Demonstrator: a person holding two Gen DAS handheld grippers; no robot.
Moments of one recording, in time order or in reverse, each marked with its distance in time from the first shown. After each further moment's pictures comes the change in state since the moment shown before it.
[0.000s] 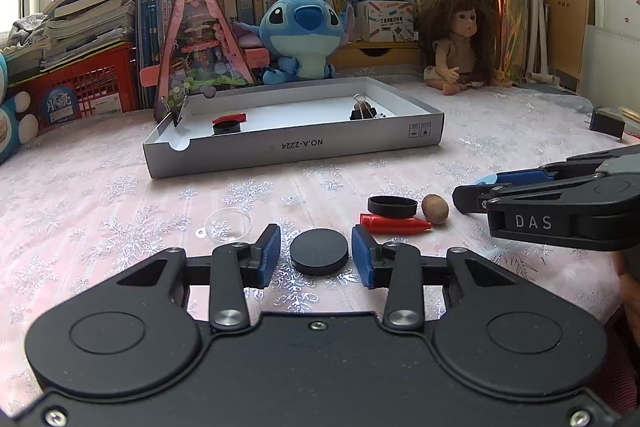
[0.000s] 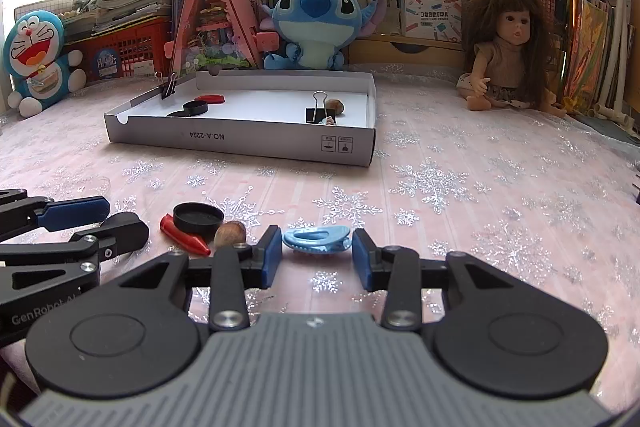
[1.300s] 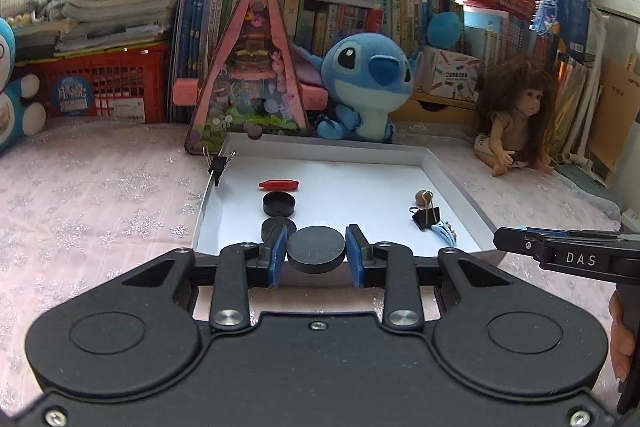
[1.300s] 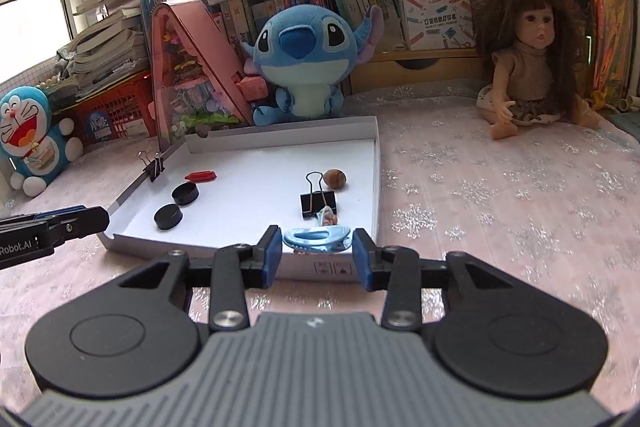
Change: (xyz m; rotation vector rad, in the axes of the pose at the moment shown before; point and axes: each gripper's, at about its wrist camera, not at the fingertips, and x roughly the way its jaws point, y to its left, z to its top) left arm 0.052 0.093 0.119 -0.226 0.060 -0.009; right arm 0.055 -0.038 0.100 0.148 0.050 0.100
